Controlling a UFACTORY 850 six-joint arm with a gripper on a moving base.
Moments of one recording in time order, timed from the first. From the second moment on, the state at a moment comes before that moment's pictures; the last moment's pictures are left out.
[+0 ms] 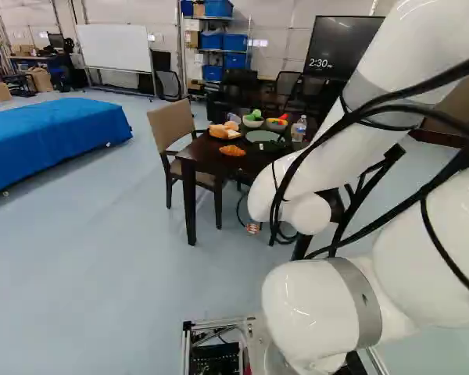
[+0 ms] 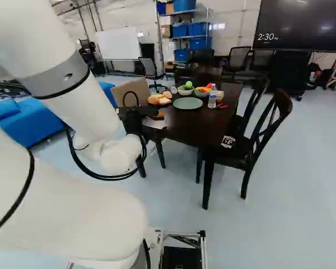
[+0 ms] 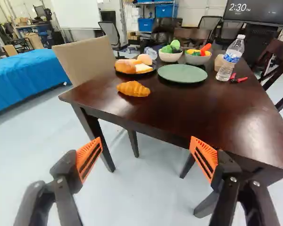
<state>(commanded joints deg) 0.0 16.0 -5.0 0.0 50.0 0.0</state>
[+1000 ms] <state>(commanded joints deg) 0.0 16.0 -5.0 0.0 50.0 0.0</state>
